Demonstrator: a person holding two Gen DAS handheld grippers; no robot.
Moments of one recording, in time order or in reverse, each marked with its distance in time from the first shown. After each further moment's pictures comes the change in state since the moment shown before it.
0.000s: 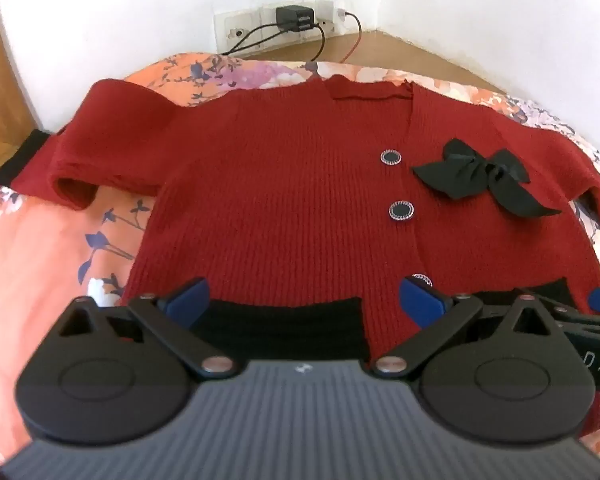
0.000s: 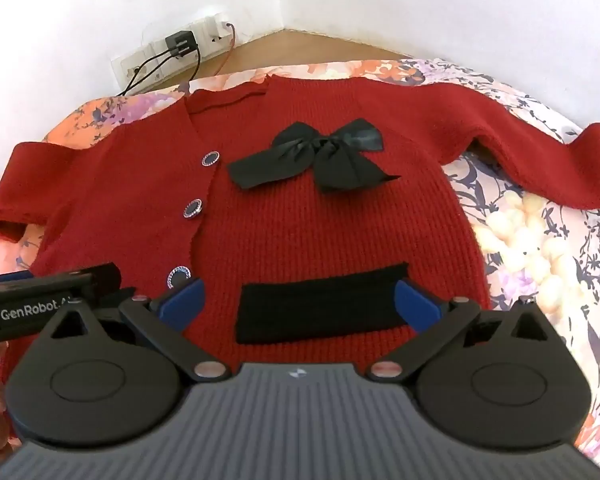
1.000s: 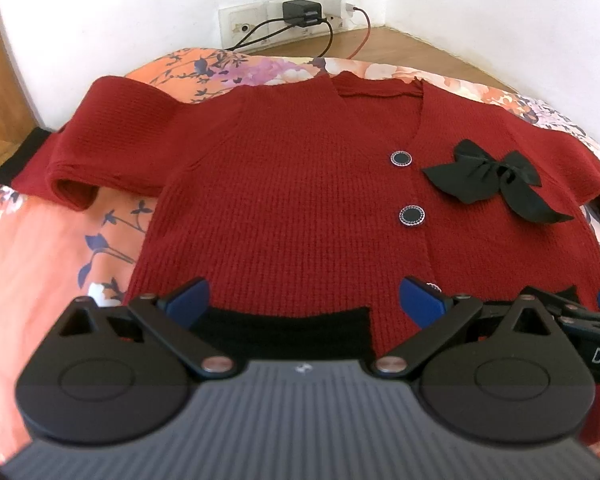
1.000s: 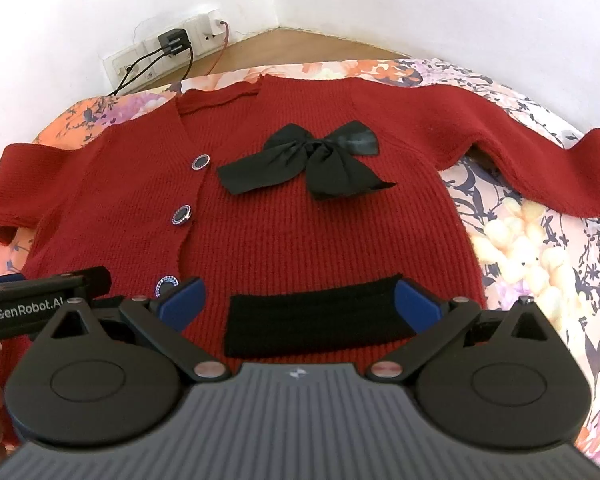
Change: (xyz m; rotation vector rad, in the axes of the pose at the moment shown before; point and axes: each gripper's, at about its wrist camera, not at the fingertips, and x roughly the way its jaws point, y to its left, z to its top) left arm 0.016 0.002 0.006 0.004 0.037 0.021; right arm 0.009 -0.003 0.005 -0.010 0.004 -0.020
